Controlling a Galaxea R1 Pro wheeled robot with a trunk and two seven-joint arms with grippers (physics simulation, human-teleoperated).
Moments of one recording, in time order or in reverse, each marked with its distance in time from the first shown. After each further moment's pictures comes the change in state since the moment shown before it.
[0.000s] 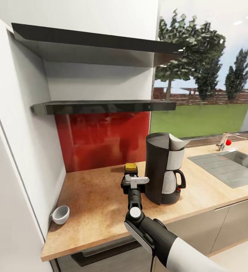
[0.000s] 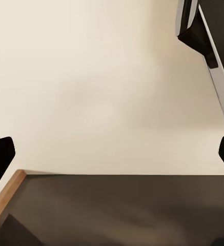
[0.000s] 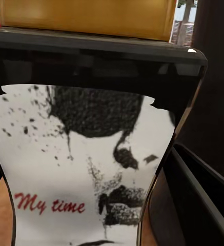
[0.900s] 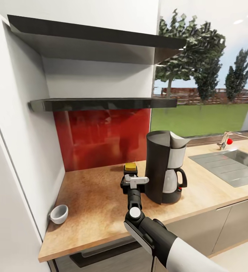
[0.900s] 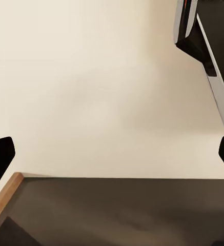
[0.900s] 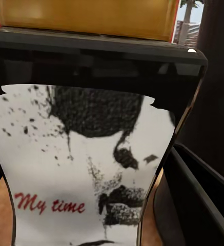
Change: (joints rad) left arm 0.000 0.000 0.003 0.002 0.000 0.001 -0.004; right arm 0.001 0.002 0.002 -0.003 0.000 0.000 0.000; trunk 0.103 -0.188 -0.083
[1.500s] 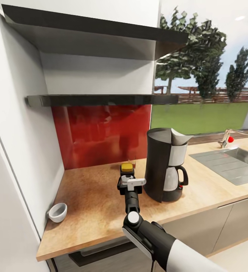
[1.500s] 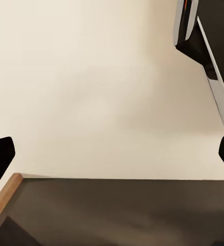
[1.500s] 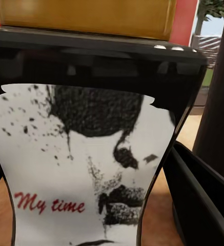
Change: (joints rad) left arm 0.000 0.000 -0.001 0.000 0.000 0.000 -0.001; right arm 0.000 -0.005 0.073 0.005 0.003 -0.075 -0.003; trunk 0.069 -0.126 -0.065
